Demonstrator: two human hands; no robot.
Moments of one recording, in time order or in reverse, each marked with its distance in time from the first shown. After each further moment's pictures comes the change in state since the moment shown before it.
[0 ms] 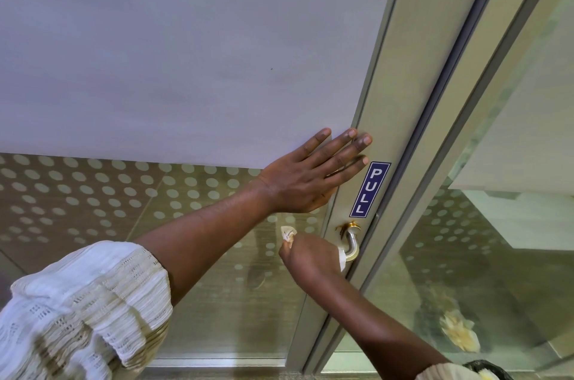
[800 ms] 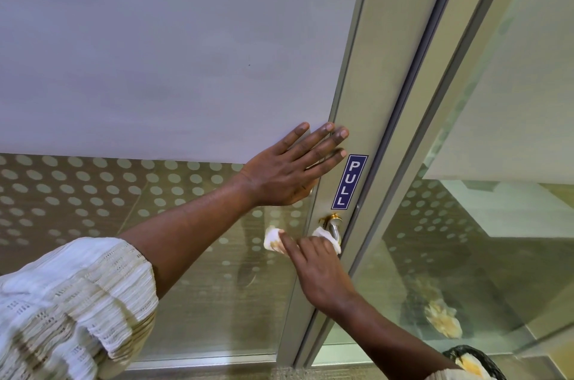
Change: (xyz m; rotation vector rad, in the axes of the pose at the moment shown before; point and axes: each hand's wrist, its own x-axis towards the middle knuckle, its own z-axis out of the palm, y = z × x) left_hand -0.001 0.000 0.000 -0.014 -0.010 -0.016; right_hand -0.031 0.081 0.039 -0.203 0.467 -0.610
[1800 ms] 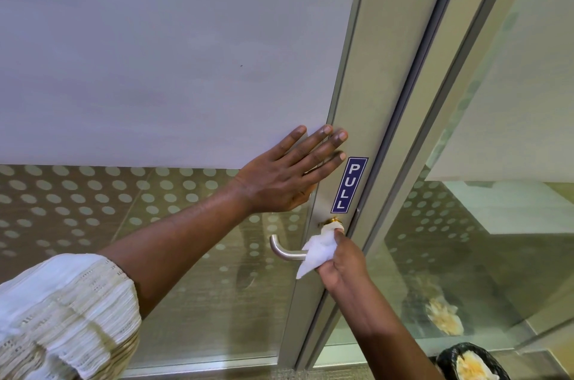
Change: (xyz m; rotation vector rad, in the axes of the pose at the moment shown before) left_hand -0.001 0.001 0.004 -0.007 -0.009 0.005; right_hand 0.050 0.010 -0.040 1.947 0.318 1.642
